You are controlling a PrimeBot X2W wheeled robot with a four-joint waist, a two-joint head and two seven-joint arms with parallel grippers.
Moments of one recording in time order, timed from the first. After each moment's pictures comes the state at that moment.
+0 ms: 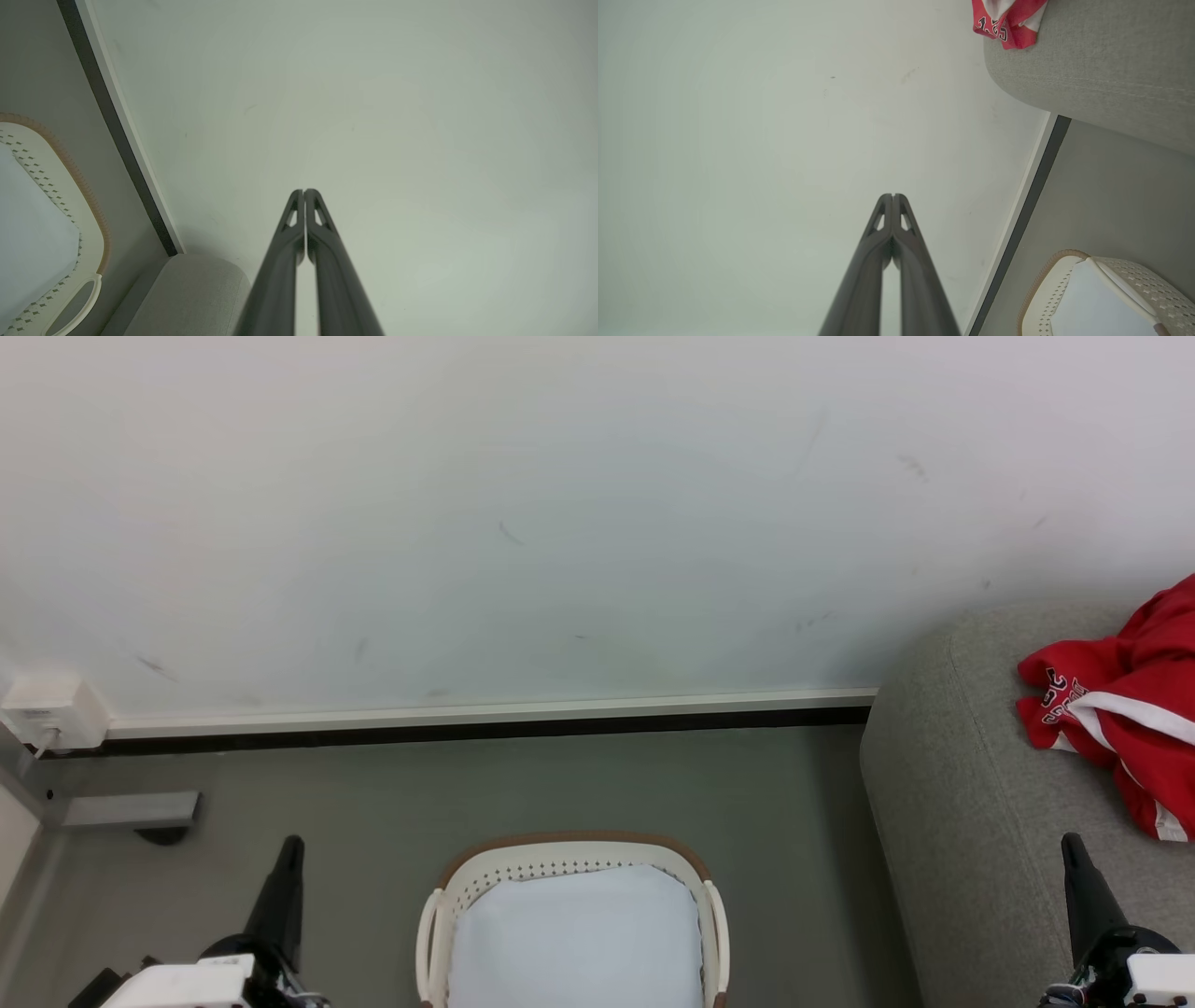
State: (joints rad) left arm -0.10 0.05 0.11 0.25 -1.61 -0.13 0.11; right arm -0.10 -0.05 -0.11 0.25 1.61 0.13 0.11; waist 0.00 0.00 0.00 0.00
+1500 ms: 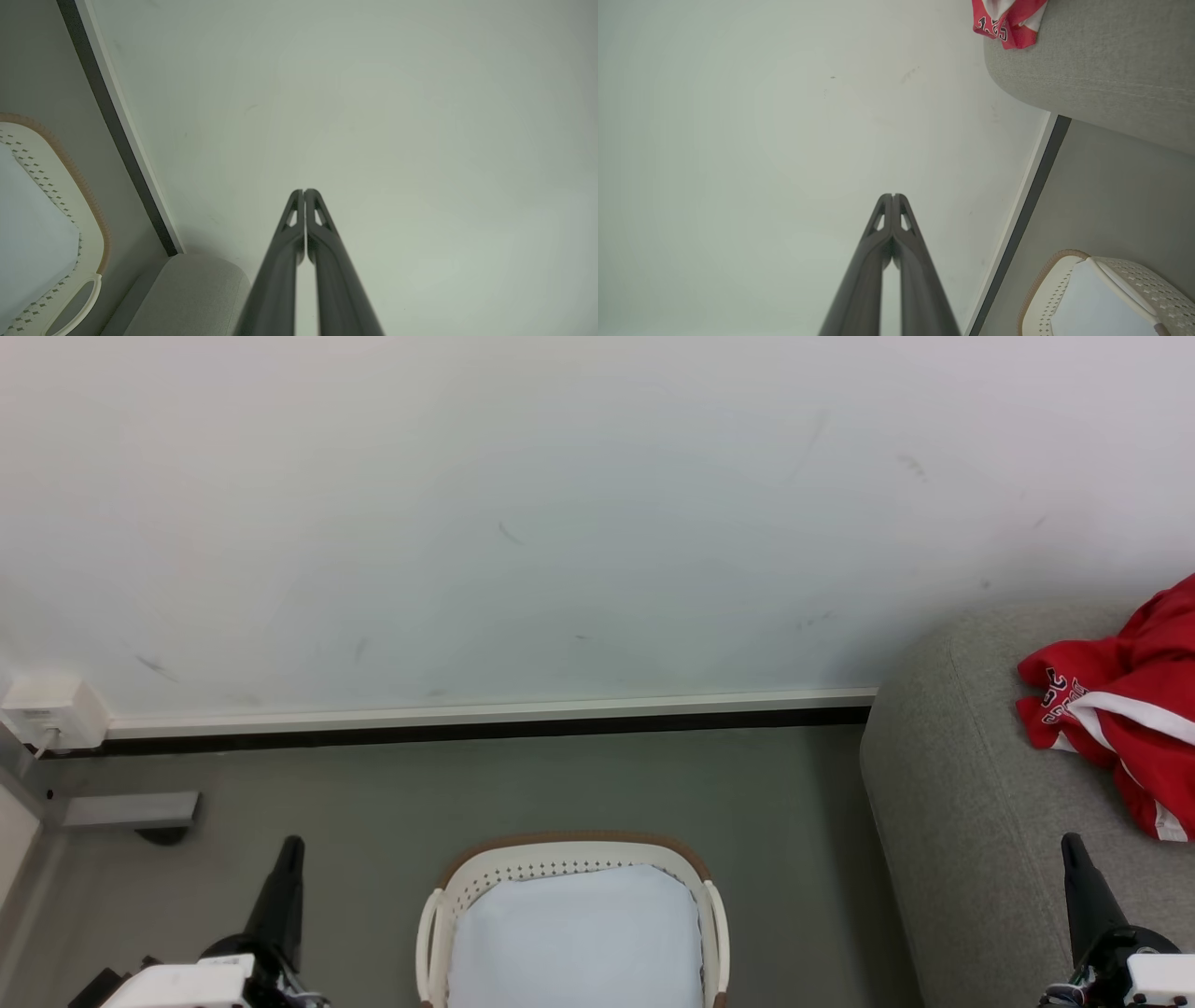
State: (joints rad) left arm -0.10 0.05 0.11 0.25 -1.61 -0.13 0.11; right arm -0.10 -0.05 -0.11 0.25 1.61 0.13 0.11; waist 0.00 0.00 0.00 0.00
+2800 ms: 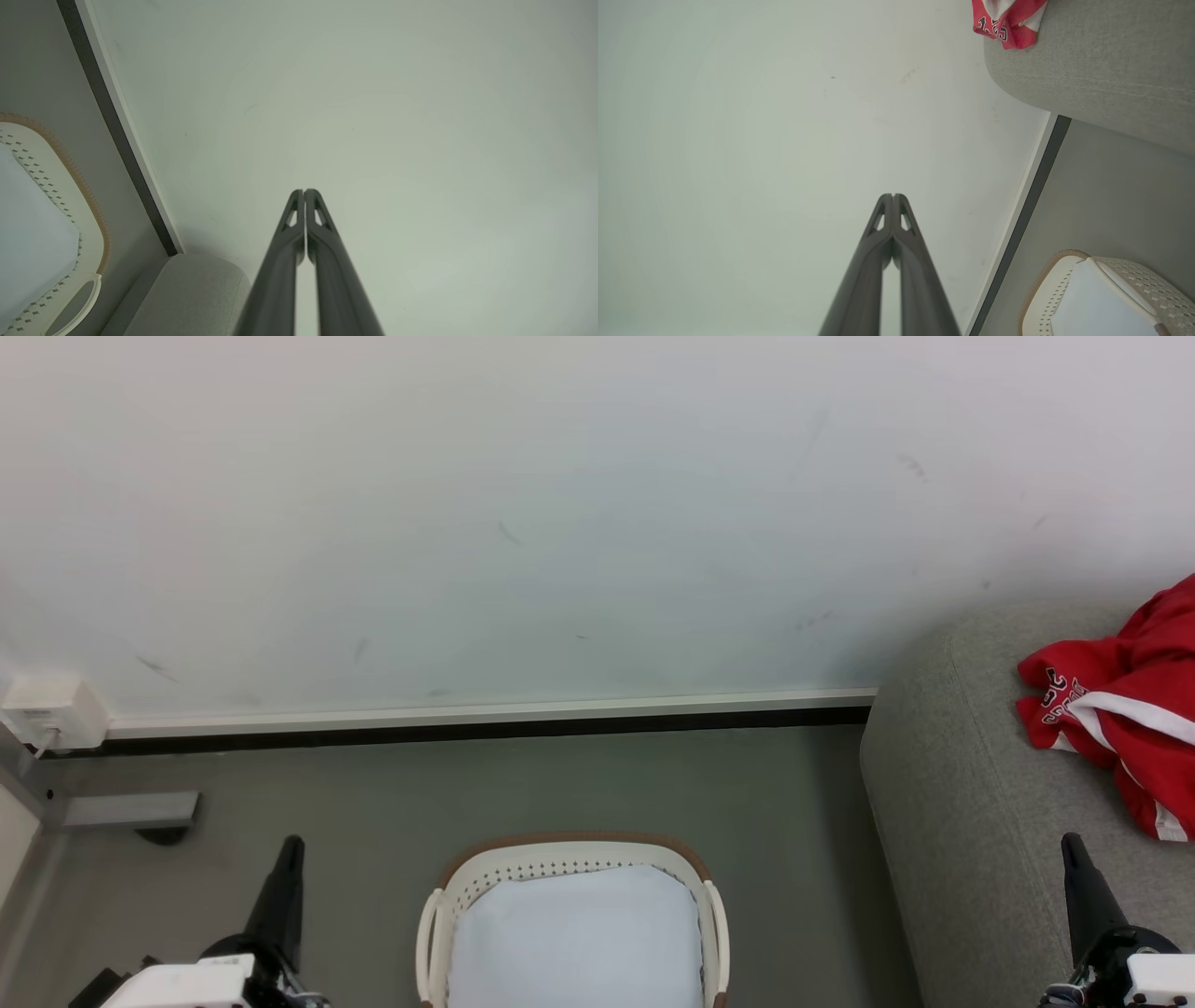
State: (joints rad) left arm -0.10 0.05 0.11 0.25 -1.61 -0.13 0.11; right arm -0.10 -0.05 -0.11 0.25 1.61 0.13 0.11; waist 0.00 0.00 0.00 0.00
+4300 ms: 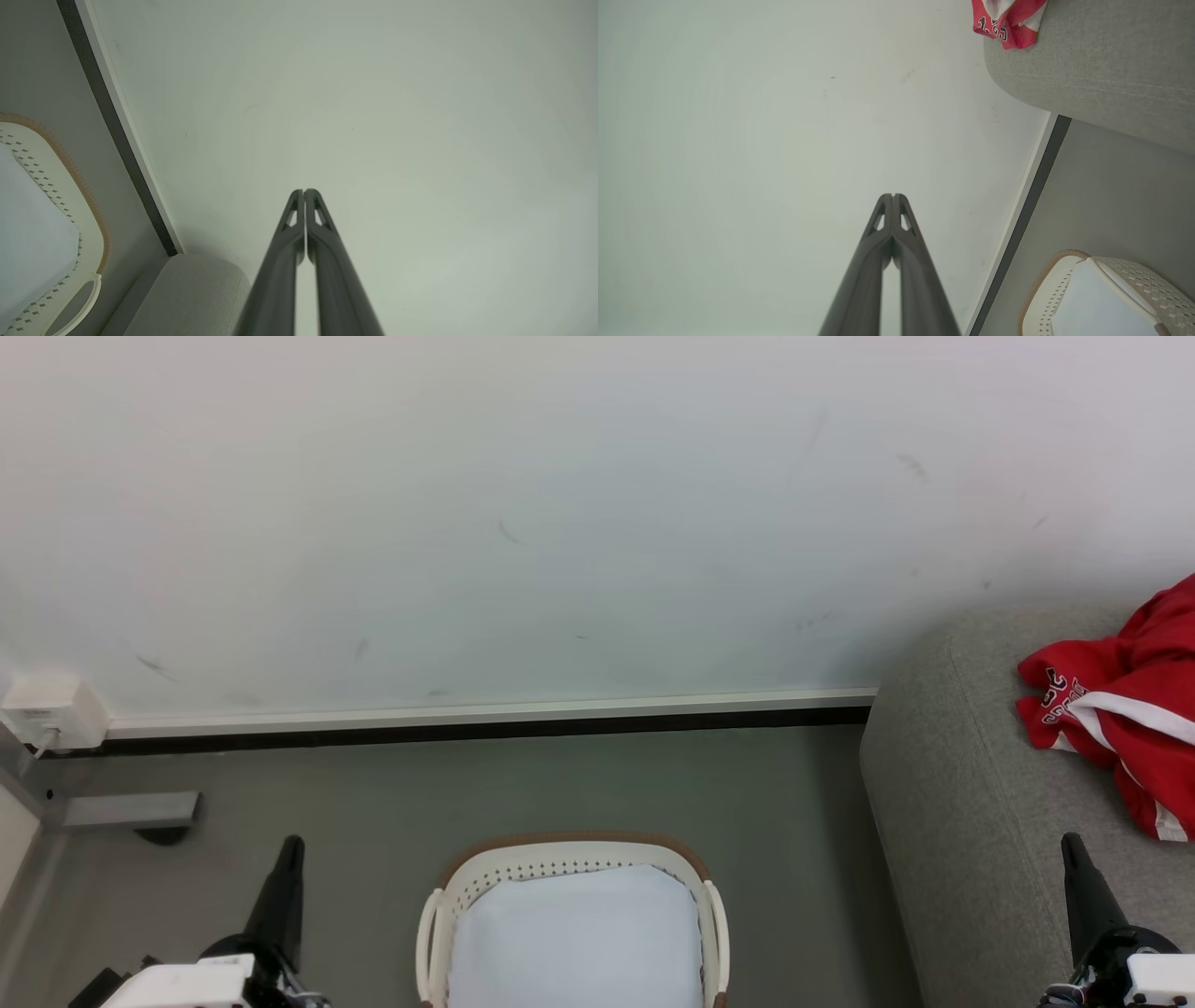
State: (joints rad) left arm -0.10 0.05 0.11 0.25 -1.61 -0.13 0.11; right arm -0.10 -0.05 -0.12 0.25 1.61 0.13 0.11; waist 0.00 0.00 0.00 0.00
